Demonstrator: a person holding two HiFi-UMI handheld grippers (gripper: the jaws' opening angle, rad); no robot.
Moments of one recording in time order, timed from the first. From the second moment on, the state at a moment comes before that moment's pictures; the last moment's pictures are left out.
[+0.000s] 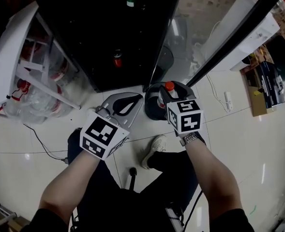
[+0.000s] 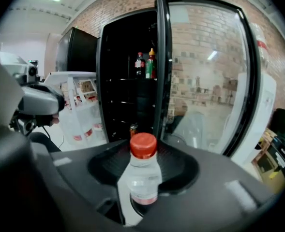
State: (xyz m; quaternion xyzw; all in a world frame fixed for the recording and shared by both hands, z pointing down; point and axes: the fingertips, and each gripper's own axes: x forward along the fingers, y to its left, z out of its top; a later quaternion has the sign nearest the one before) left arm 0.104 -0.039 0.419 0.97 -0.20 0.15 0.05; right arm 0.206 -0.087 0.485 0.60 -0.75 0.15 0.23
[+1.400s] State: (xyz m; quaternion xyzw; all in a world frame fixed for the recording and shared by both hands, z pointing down) left arm 0.070 -0.122 0.364 0.96 -0.24 0.13 0.01; right arm 0.178 -0.172 0.408 0.60 -0.77 0.08 0.20
